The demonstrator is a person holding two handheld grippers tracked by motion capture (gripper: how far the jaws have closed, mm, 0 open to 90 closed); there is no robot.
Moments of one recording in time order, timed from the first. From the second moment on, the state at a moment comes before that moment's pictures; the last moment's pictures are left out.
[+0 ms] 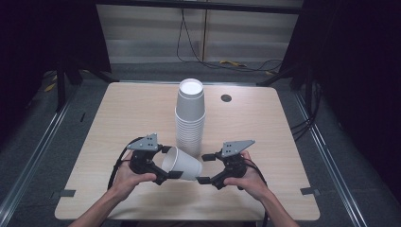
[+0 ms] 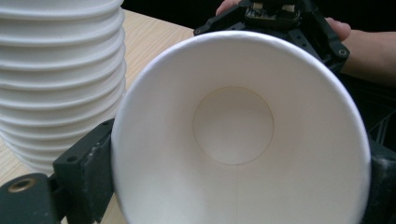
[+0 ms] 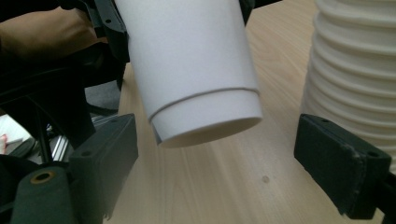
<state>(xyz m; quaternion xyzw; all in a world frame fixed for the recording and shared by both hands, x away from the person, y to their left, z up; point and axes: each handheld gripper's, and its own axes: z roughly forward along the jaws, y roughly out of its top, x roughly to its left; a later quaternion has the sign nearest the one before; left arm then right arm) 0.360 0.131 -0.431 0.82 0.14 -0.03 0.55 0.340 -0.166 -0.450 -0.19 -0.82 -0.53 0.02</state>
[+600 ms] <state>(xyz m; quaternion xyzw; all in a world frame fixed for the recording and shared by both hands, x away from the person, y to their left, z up) 0.361 0.145 -0.423 0.84 0.15 -0.01 0.52 0.346 -0.182 -0.445 -0.24 -0.81 -0.54 -0.02</state>
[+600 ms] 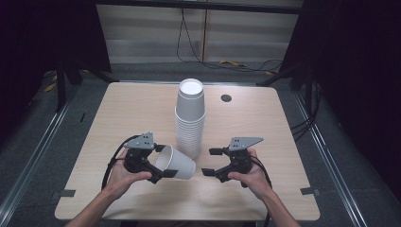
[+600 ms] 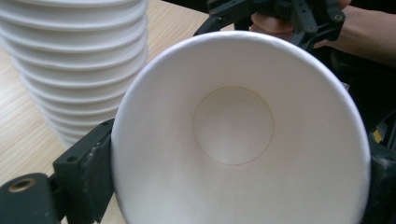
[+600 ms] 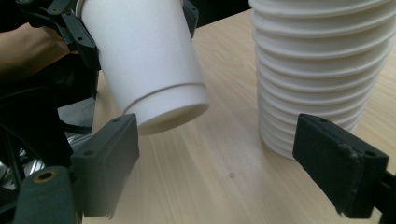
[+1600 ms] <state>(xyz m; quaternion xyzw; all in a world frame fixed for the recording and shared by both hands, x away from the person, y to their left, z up) 0.373 0.181 -0.419 0.87 0.21 0.04 0.44 0.342 -0.202 -0.431 -0.29 -0.79 -0.54 -0.08</state>
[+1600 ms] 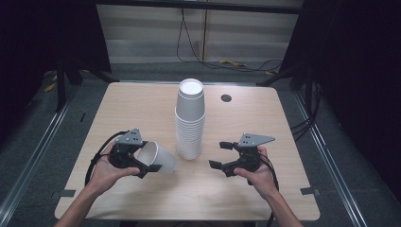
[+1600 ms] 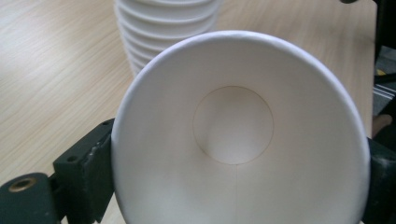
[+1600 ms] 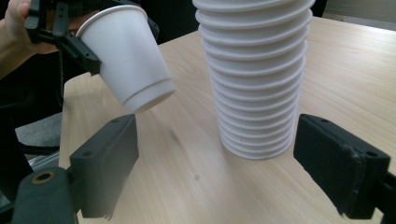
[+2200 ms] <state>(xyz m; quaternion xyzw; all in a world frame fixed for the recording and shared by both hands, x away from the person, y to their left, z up) 0.393 0.198 -0.420 0.87 0.28 0.09 0.39 0.335 -0.207 -0.441 -0.31 -0.77 -0.55 -0.09</state>
